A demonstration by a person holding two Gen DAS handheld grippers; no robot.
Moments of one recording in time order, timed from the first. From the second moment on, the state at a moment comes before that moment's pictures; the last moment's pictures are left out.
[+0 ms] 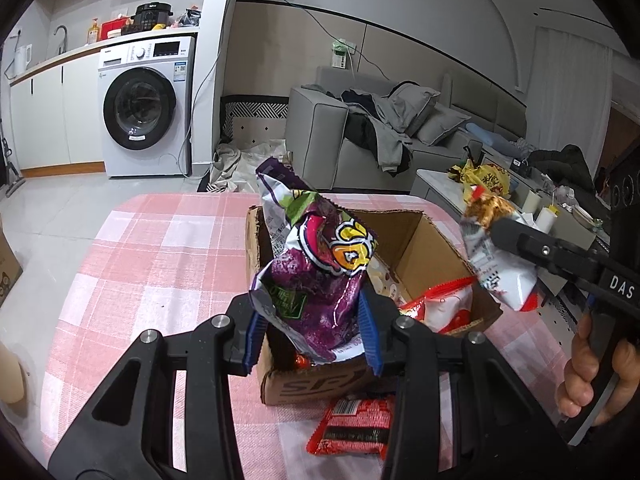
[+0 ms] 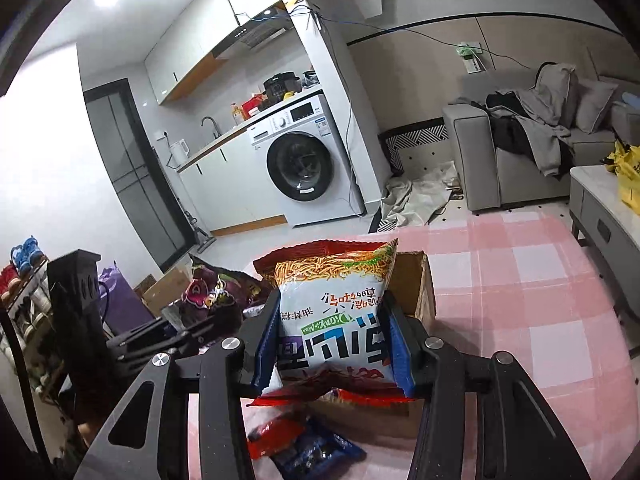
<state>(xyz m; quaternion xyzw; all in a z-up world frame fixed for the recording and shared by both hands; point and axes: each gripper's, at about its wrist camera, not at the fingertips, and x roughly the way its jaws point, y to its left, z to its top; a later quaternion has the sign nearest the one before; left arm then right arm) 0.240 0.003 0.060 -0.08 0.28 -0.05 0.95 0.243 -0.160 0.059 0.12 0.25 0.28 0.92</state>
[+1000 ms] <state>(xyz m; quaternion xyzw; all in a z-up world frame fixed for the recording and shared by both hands) 0.309 -0.027 0.011 -0.03 0.30 -0.06 0.95 0.312 -0.108 0.024 0.03 0.30 0.24 0.92</state>
